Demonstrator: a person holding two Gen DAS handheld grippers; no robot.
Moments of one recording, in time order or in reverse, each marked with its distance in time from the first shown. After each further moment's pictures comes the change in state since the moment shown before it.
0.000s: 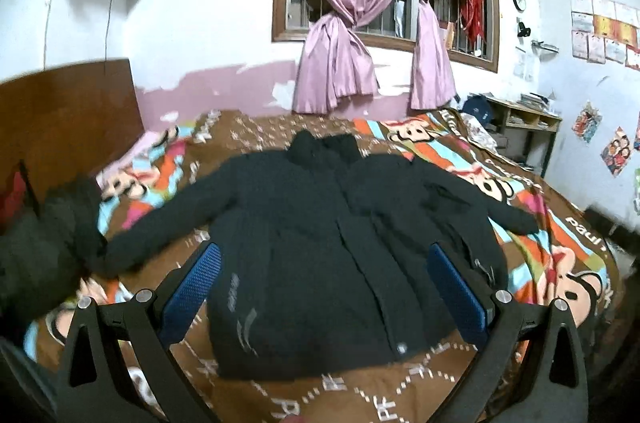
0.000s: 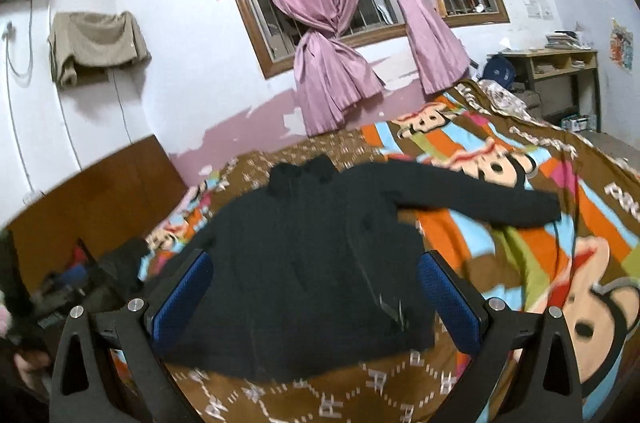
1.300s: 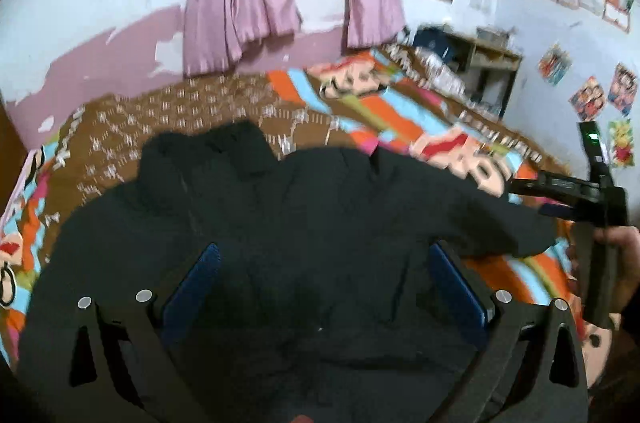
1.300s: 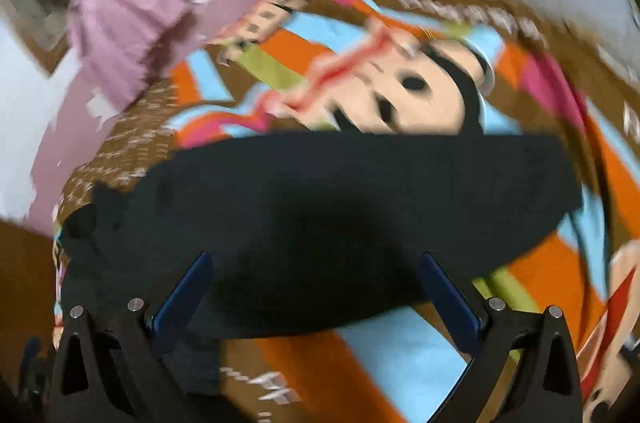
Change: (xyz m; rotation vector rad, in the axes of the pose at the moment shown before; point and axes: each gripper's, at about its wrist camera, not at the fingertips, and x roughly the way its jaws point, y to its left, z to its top) left arm 0.393 -0.078 0.118 0.151 0.276 -0.266; right arm 0.333 -0.273 0.055 0.503 0.367 -0.481
